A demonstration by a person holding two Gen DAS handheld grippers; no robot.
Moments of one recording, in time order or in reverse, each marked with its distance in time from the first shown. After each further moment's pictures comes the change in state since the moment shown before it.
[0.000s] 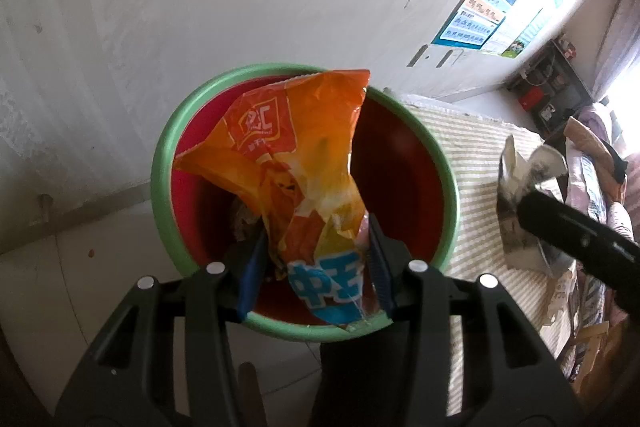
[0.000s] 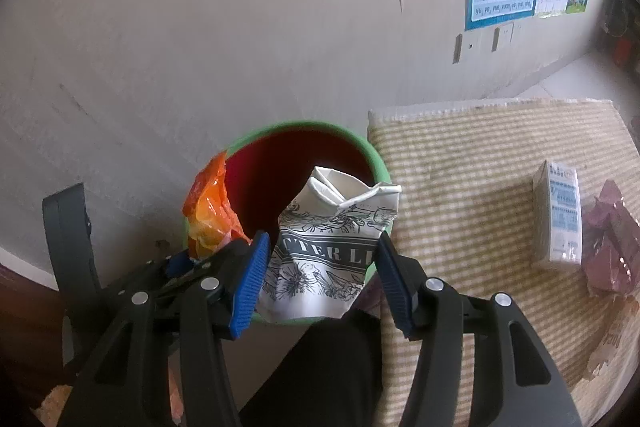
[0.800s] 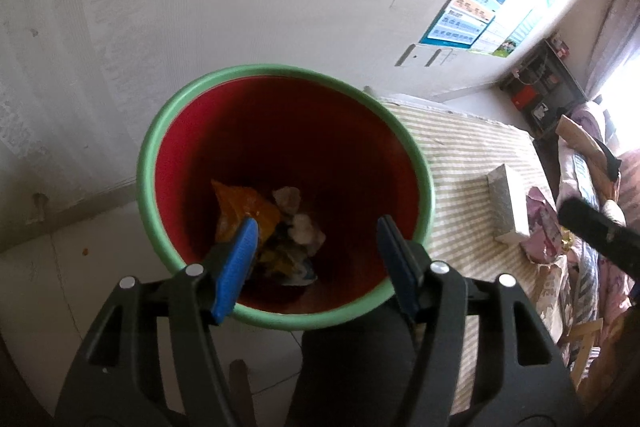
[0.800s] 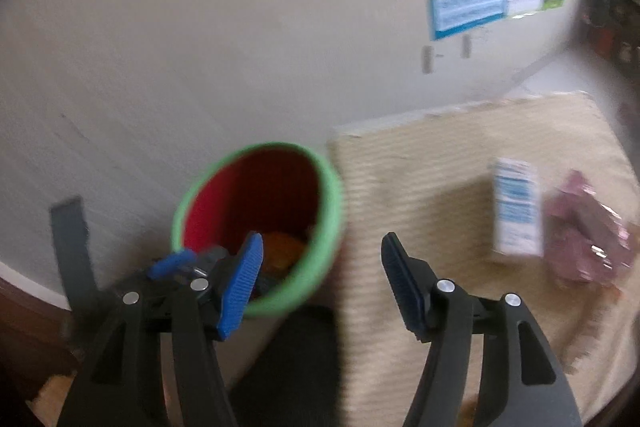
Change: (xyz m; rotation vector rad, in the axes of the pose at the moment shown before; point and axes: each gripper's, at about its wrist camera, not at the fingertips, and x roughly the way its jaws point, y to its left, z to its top) left arm -0.009 -0.019 -0.004 0.008 0.002 -0.027; right arm -0.050 -0.053 -0.017 0.061 -0.069 -0.028
